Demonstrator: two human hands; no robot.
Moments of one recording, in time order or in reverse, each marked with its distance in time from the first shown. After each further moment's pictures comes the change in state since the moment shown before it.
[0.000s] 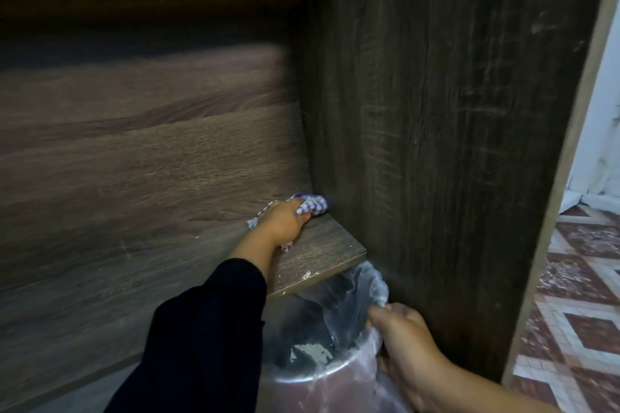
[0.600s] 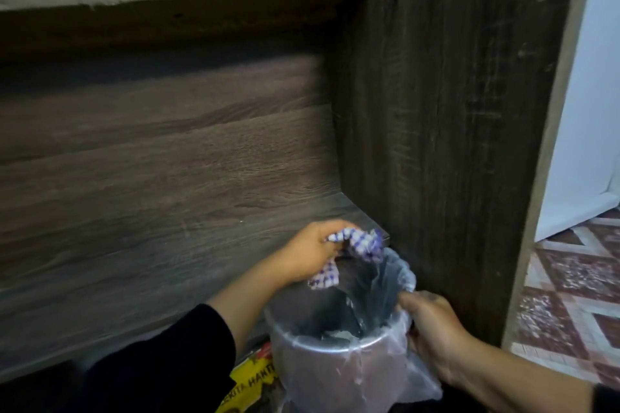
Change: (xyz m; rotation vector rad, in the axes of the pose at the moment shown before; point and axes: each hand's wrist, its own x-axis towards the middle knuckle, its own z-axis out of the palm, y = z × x) left_hand -0.129 0.033 -0.019 -0.420 -0.036 0.238; right_hand -0.041 -0.011 0.000 0.076 -0.044 0.034
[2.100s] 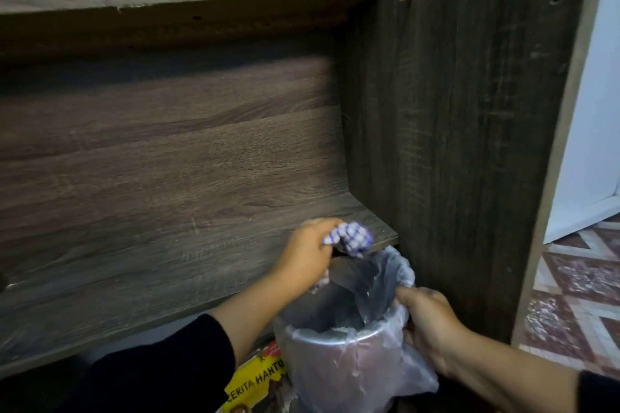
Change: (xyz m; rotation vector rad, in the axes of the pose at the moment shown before) left_hand -0.023 -0.011 0.001 0.177 0.273 -0.038; right_hand -0.002 -0.003 0.014 -0.093 0.040 0.034
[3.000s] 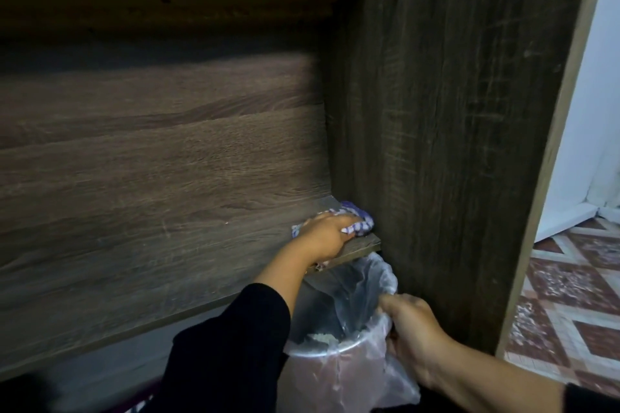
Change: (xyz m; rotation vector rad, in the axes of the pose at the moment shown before) left_hand 0.087 -0.003 0.049 0.259 -0.388 0.030; right_hand 0.011 0.001 -0.005 0.044 -0.051 -0.008
